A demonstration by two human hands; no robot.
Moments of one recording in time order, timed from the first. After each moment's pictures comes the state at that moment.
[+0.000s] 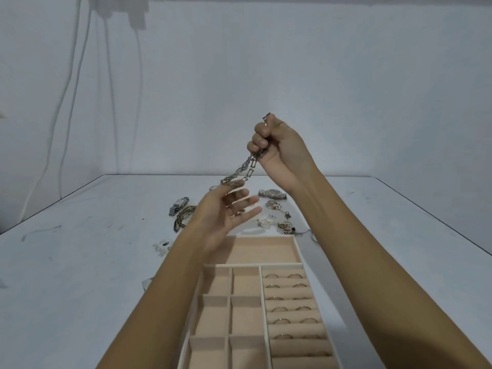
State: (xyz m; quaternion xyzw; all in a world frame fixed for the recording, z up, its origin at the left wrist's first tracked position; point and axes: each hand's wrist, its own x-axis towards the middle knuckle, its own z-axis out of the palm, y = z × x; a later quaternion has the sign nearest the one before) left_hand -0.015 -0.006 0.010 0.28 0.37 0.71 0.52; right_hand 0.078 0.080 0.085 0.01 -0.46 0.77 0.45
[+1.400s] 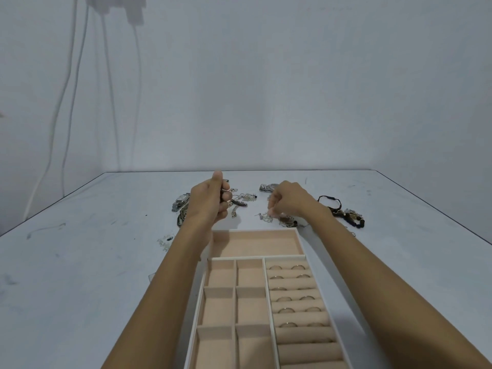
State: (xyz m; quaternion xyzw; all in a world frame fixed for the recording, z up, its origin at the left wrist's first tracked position) left_hand -0.026 -0.017 0.010 0.34 0.56 0.69 0.32; right_hand 0.100 0.132 -0.008 -0.45 -0.86 0.20 0.14
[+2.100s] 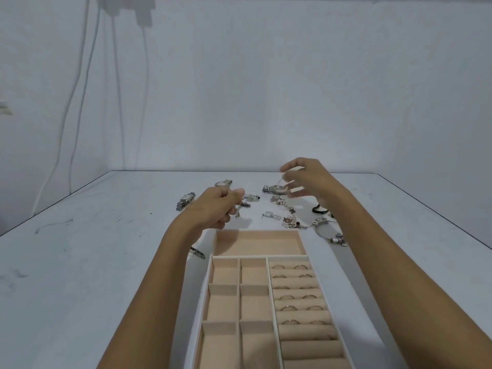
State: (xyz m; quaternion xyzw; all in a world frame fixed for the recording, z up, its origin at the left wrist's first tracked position) left_hand -0.040 -0.030 0.017 0.48 0.66 0.47 0.34; right_hand 0.126 0.119 0.037 -0.38 -0.71 0.48 0.35
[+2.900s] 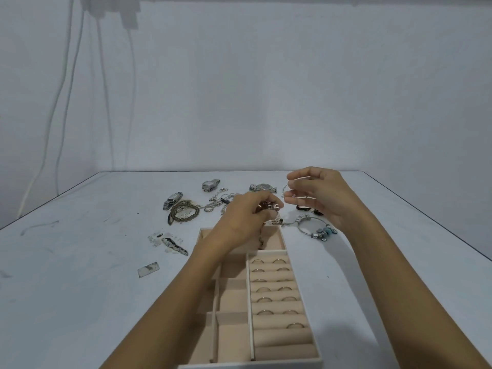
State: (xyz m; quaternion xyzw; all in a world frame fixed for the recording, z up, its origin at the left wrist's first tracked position) left_hand 0.031 -0.004 -0.002 0.67 0.60 0.42 0.14; right_hand 0.188 0.066 0.036 -0.32 -0.62 0.57 0.42
